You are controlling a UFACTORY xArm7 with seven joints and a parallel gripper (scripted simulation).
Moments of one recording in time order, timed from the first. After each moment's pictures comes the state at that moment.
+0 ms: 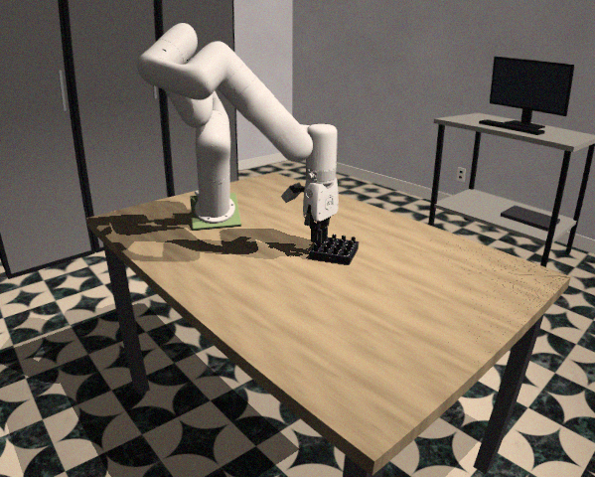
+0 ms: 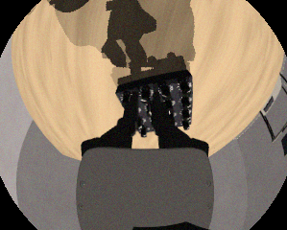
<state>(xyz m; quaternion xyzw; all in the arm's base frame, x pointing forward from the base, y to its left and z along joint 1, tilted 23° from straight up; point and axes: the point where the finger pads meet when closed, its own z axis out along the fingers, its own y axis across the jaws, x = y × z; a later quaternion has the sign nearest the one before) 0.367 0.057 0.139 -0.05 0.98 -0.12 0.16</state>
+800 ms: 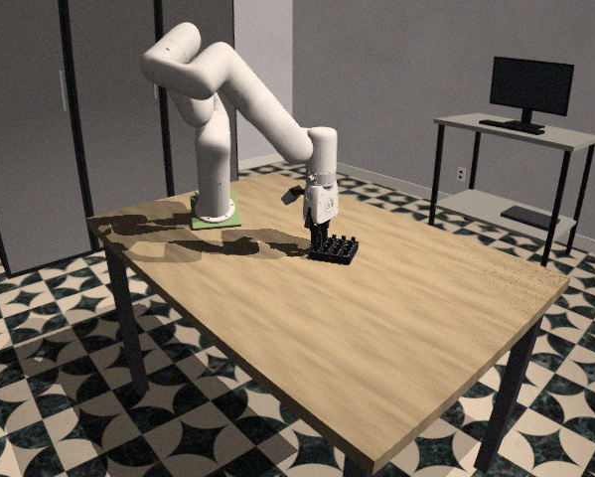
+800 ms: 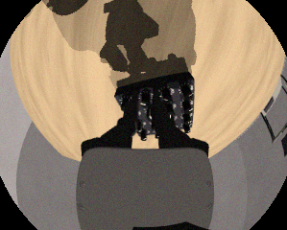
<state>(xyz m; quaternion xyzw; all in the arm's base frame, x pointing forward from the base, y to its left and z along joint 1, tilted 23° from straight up) 0.369 0.055 0.133 -0.05 0.98 -0.12 0.16</state>
